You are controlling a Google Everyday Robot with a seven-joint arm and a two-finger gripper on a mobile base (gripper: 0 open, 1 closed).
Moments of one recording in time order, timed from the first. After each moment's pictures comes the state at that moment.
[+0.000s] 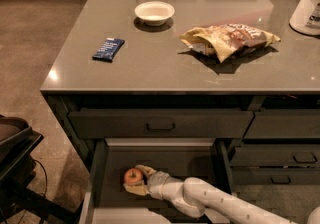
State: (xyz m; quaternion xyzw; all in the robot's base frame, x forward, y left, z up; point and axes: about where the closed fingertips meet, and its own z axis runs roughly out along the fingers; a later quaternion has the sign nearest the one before) arm 0.509 0.085 0.384 -0.35 0.71 0.36 0.49
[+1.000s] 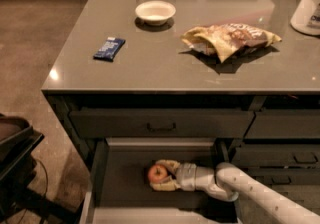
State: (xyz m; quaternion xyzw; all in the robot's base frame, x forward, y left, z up) arm 0.505 -0.010 0.416 -0.44 0.65 0.39 0.48
